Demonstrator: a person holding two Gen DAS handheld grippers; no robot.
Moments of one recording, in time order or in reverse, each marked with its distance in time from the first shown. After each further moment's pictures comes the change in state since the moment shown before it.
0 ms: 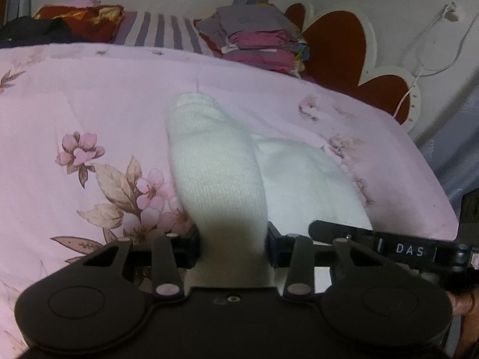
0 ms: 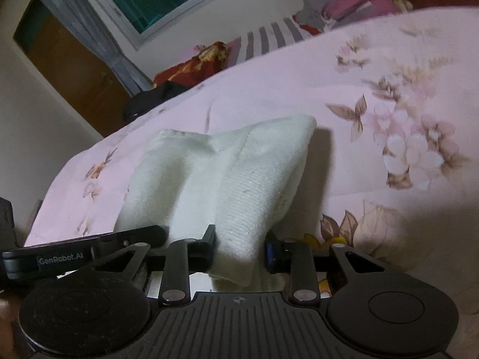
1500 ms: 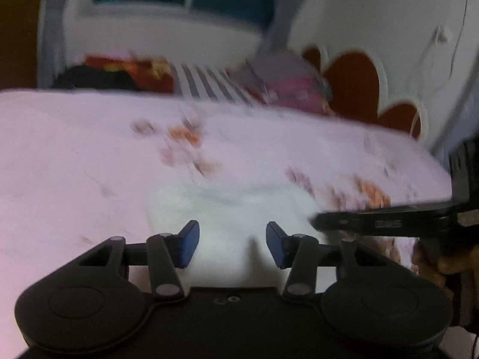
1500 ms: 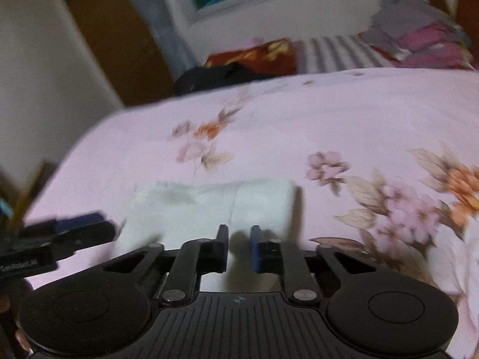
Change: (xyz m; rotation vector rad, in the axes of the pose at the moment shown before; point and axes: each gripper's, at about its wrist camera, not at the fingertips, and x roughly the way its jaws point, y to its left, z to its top) left arm -0.151 0.225 -0.013 0.099 -0.121 0.059; right arm 0.152 0.278 -0.042 -0.233 0.018 -0.035
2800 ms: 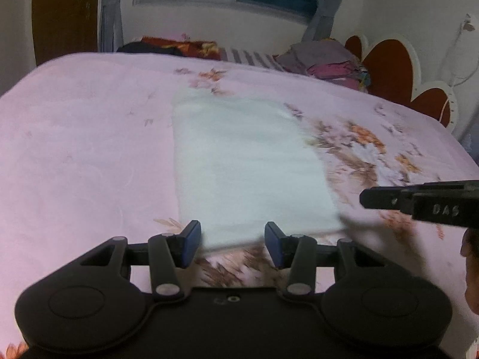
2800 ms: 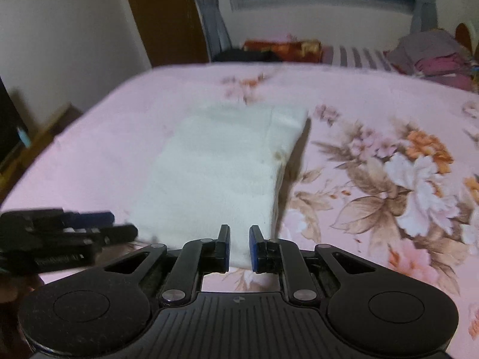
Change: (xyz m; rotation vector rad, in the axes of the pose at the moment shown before) left arm -0.120 -0.111 -0.139 -0.094 -0.022 0.248; right arm -0.121 0.031 -0.126 -0.168 -0.011 0.038
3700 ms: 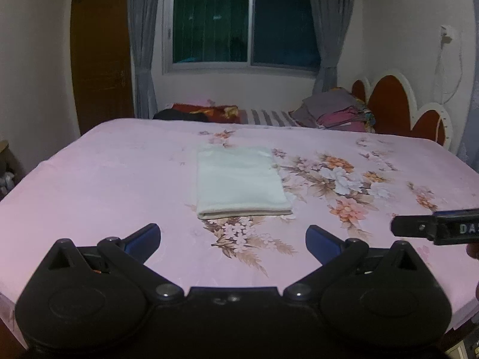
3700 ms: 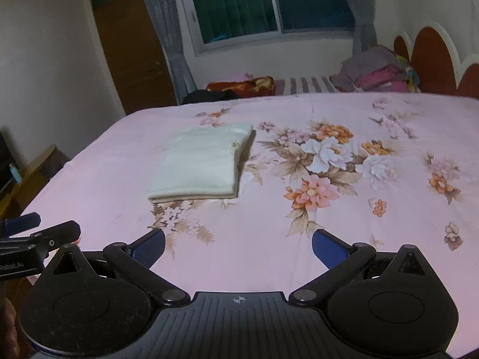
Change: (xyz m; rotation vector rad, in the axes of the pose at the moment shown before) left arm -0.189 -0.091 -0.101 0.054 -0.264 0.165; right arm -0.189 0.031 -0.117 0.089 -0.179 -0.131
